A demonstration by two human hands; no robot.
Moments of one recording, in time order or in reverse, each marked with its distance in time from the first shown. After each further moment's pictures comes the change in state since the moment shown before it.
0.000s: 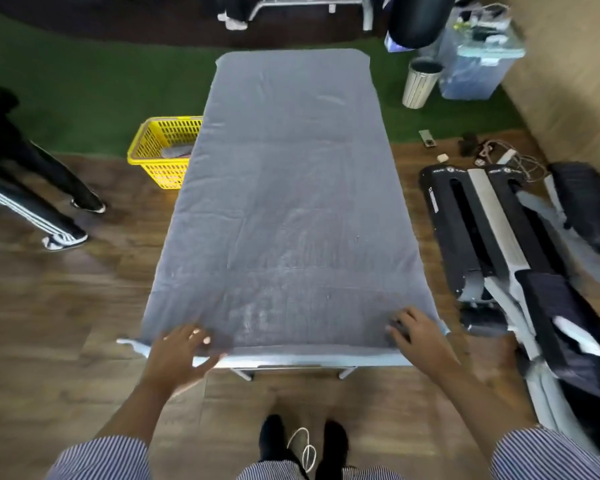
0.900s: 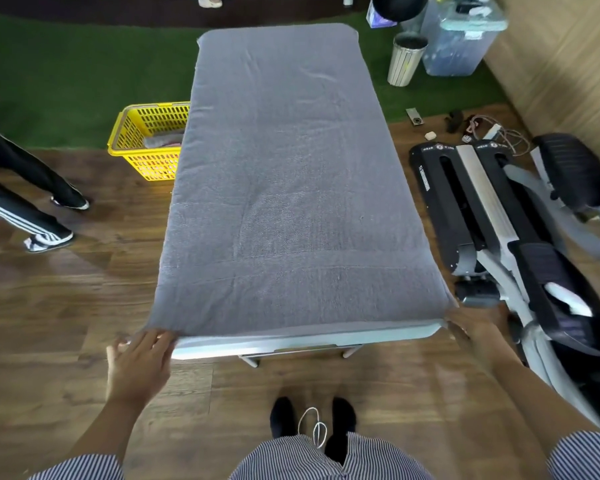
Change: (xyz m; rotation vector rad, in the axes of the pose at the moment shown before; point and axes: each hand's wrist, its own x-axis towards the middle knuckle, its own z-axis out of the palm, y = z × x) left_hand -0.036 -0.065 0.009 0.271 0.428 -0.024; right_hand -0.057 0.055 -0.009 0.031 0.096 0.055
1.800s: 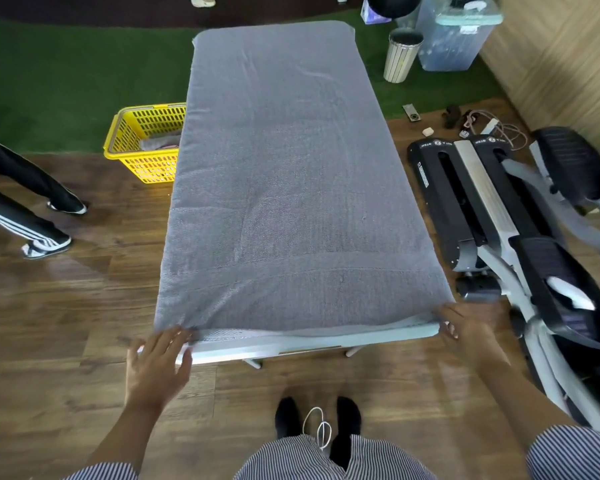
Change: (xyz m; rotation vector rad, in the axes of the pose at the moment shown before) left_hand 0.001 0.007 0.015 -0.119 0.008 -0.017; right_hand 0.000 -0.030 0.018 -0.031 0.043 0.095
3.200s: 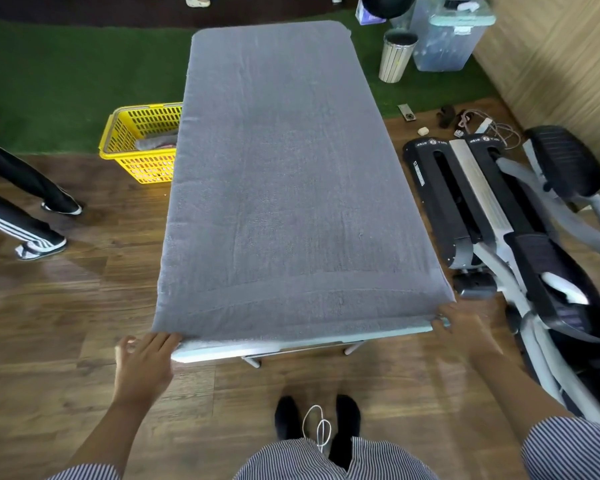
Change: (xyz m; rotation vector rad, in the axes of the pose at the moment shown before) left_hand 0.001 -0.016 -0.012 0.125 -0.072 0.110; right_hand 0.005 -0.012 0.001 0.012 -0.065 0.169
